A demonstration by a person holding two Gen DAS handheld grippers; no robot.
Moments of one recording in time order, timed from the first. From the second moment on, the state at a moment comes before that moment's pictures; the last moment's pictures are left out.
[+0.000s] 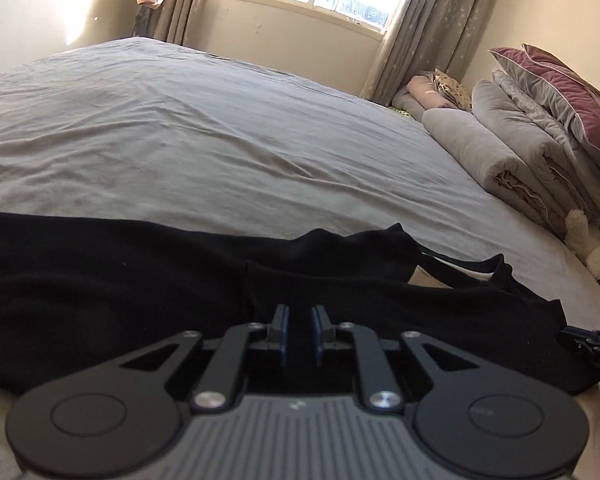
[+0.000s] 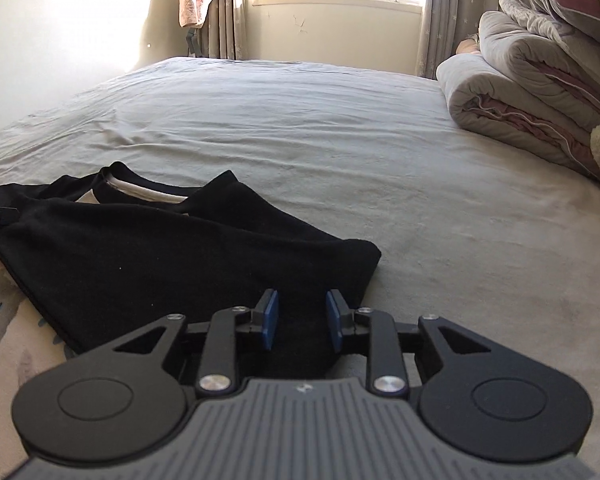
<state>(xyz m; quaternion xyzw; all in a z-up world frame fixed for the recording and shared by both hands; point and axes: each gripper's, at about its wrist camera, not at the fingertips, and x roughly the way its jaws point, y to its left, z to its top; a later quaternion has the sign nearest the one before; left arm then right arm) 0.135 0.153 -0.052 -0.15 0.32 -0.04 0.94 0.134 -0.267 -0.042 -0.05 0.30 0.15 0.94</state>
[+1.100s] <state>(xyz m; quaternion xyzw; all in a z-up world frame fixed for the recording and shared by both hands) 0.138 0.150 -0.055 -0.16 0.30 -0.10 0.94 0.161 -0.092 -0.018 -0.04 0.30 0.34 0.89</state>
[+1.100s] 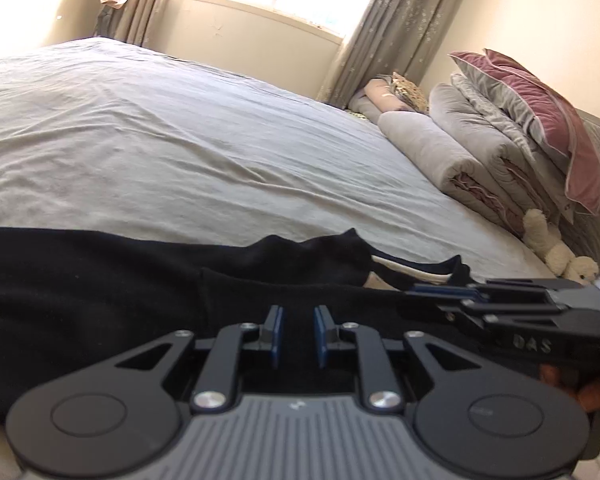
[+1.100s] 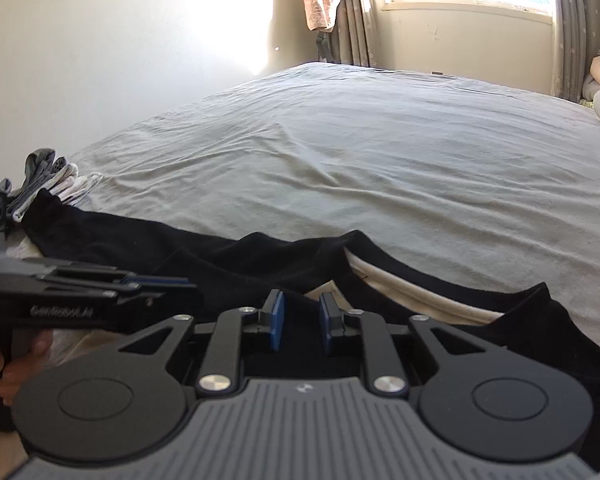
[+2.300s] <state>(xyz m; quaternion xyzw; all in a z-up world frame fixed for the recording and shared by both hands) 0.100 0.133 -0.037 -0.10 0.31 -0.09 0.94 0.045 -0.261 -0.028 -0.01 0.30 0.09 0.95</state>
